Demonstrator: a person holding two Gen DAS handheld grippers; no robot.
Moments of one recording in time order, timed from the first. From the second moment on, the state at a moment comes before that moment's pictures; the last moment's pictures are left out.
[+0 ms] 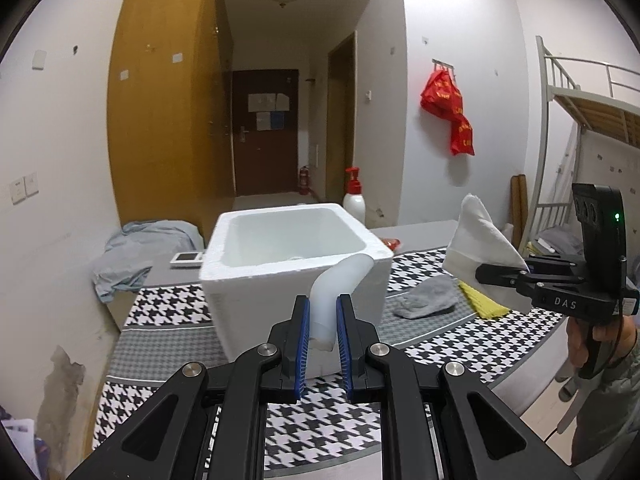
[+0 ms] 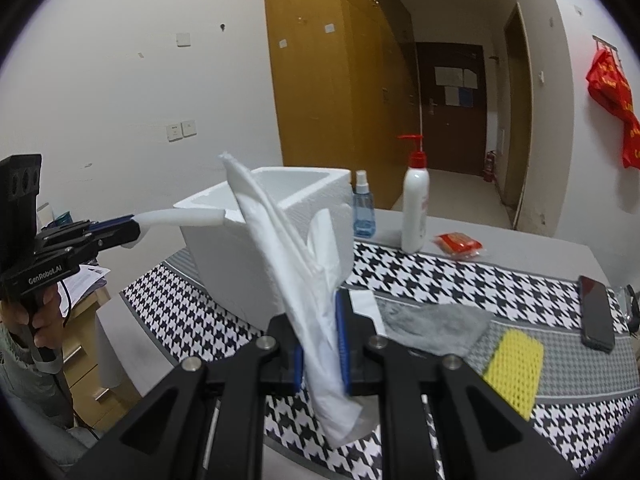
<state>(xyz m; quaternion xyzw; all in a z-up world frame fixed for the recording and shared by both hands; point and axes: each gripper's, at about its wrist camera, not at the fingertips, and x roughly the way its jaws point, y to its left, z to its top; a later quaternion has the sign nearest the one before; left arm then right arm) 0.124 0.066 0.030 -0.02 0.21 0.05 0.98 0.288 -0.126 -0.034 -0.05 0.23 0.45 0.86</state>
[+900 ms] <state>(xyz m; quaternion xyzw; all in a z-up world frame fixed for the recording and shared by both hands) 0.089 0.108 0.031 -0.04 0.20 0.11 0.97 0.295 -0.057 -0.002 -0.06 0.21 0.49 0.84</state>
